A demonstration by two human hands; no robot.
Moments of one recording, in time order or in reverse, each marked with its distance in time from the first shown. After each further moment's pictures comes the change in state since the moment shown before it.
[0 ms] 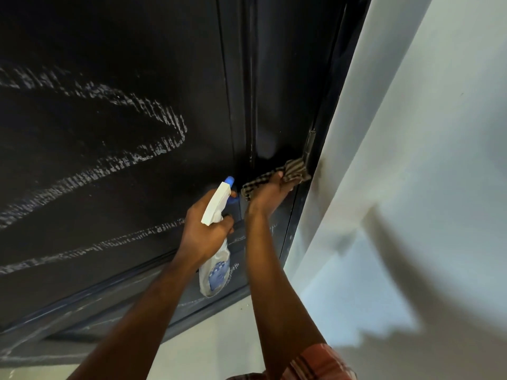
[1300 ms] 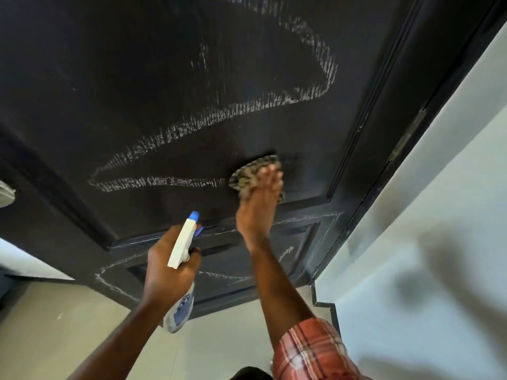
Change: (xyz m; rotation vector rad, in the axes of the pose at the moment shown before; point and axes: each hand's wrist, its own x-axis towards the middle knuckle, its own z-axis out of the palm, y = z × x) left_hand -0.162 -0.118 -0.190 0.236 0.330 0.024; right_hand -0.175 0.132 -0.013 -0.813 -0.563 -0.980
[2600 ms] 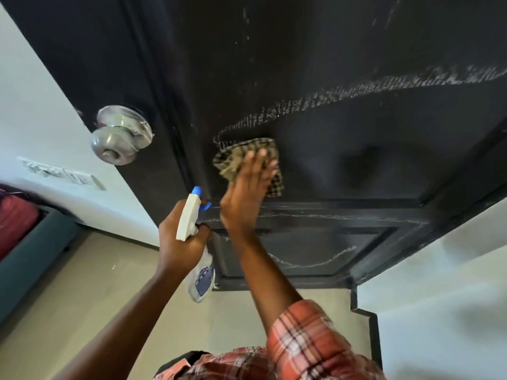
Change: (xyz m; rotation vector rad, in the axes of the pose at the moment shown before) left_hand 0.014 -0.094 -0.114 -0.070 0.239 -0.016; right_hand -0.086 -0.156 0.127 0.097 0.010 -0.209
